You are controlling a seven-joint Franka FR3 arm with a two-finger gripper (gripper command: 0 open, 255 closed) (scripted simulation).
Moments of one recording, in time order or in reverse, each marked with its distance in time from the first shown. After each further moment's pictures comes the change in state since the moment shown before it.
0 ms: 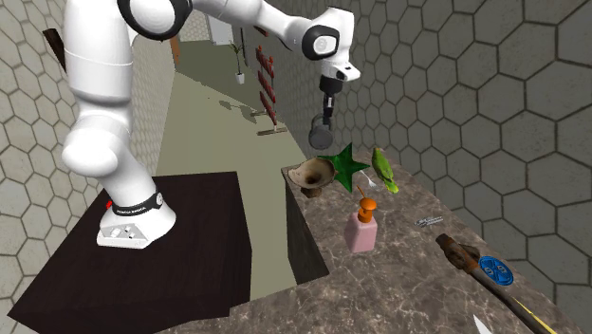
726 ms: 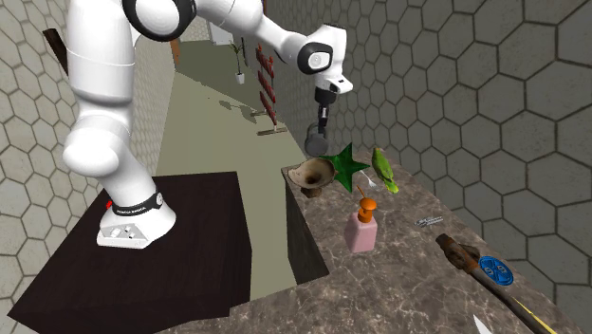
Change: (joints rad) arm 0.017 0.017 0.006 -0.088 -0.005 0.105 0.027
